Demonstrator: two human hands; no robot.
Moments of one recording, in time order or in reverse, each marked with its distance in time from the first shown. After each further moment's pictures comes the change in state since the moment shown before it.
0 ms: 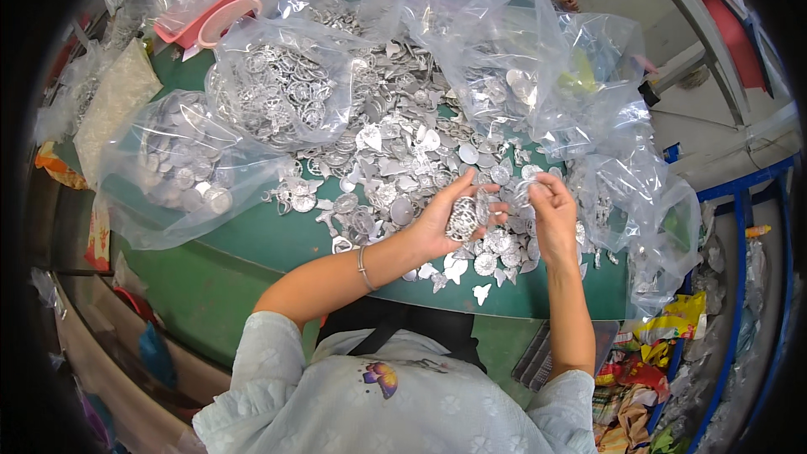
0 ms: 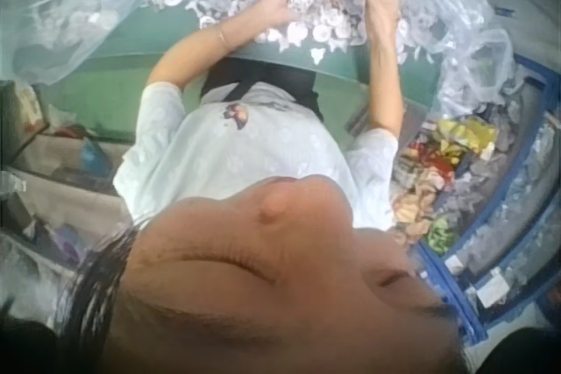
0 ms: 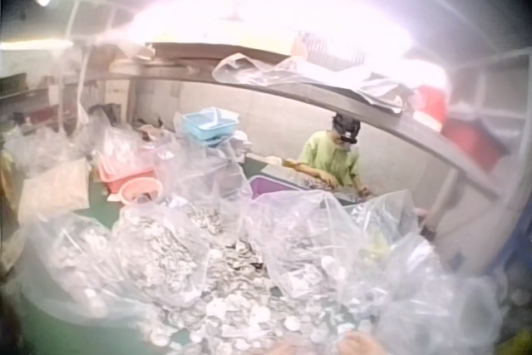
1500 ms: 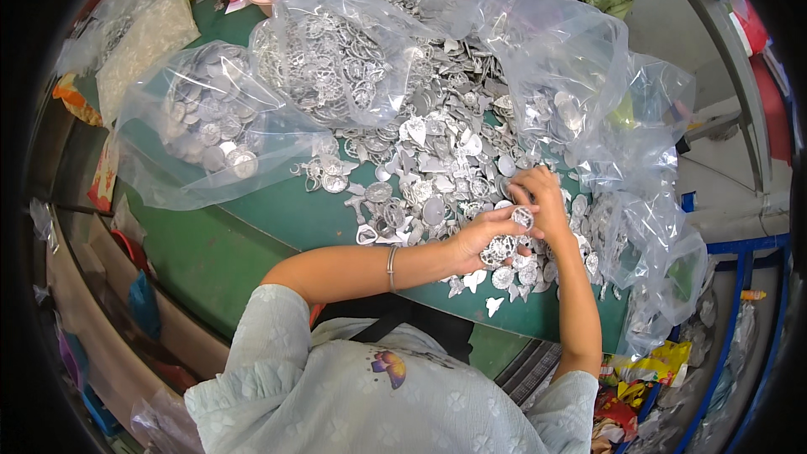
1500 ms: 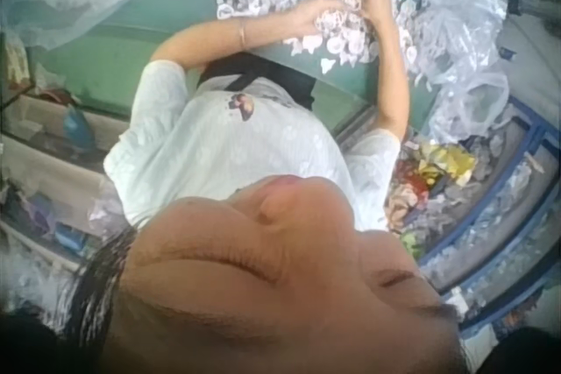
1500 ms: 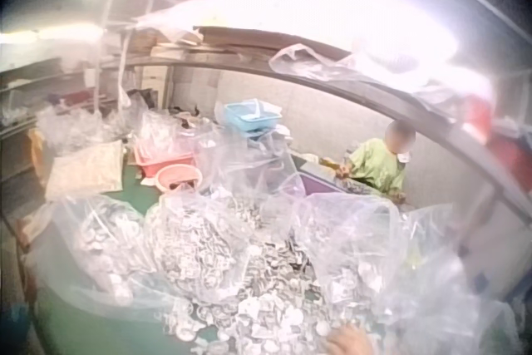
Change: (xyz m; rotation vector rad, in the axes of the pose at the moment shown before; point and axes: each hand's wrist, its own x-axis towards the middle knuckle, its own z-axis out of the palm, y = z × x) left_hand -0.008 -0.018 0.000 0.234 -0.058 0.087; right_hand 0.069 0.027 0.021 -1.114 -0.437 -0.616
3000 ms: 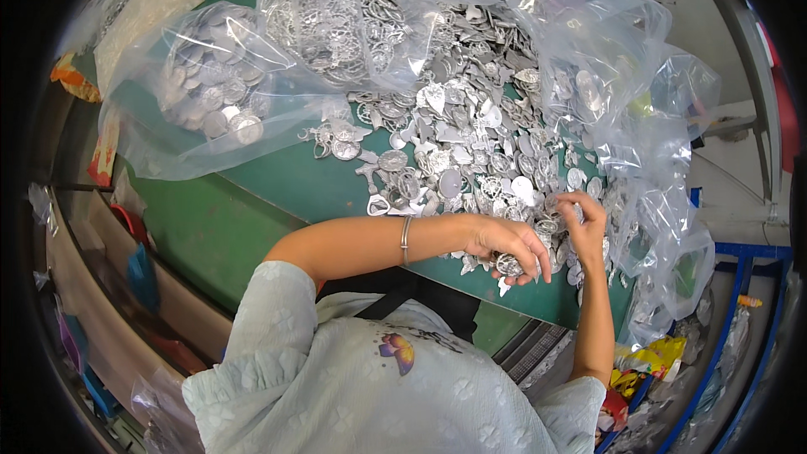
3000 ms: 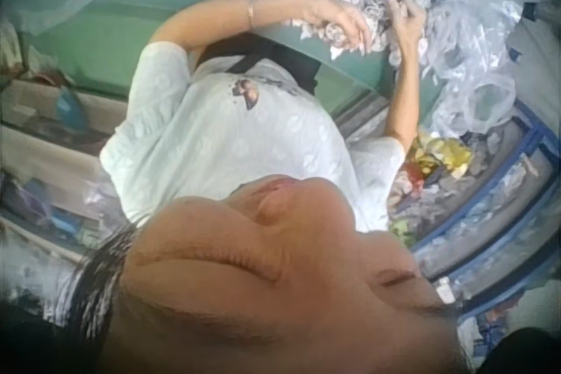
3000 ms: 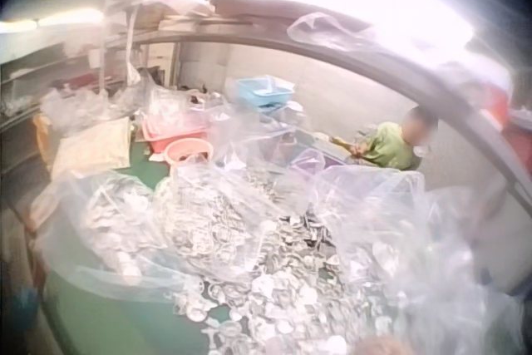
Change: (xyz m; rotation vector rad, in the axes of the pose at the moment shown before) left_hand -0.004 0.003 -0.003 0.461 -0.505 -0.423; right_hand -0.064 -0.002 -0.029 0.398 0.018 0.293
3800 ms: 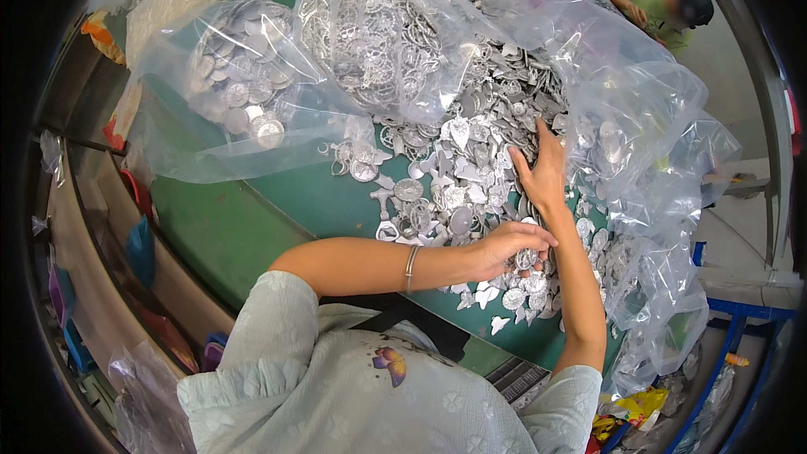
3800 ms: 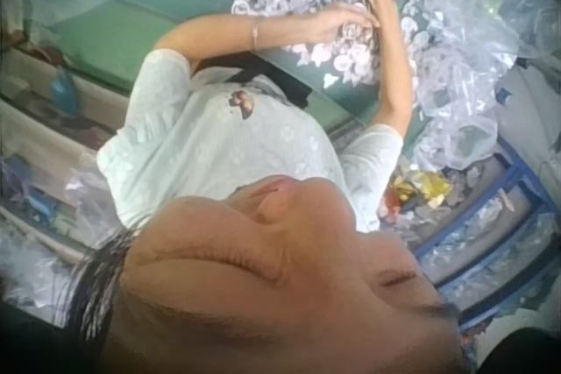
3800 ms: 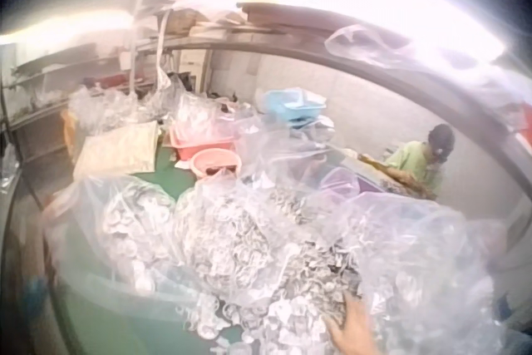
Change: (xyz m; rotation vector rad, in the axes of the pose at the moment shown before) left_hand 0.008 -0.002 -0.014 -0.471 0.622 0.387; right_hand 0.140 -0.003 0.090 -0.422 0.167 -0.350
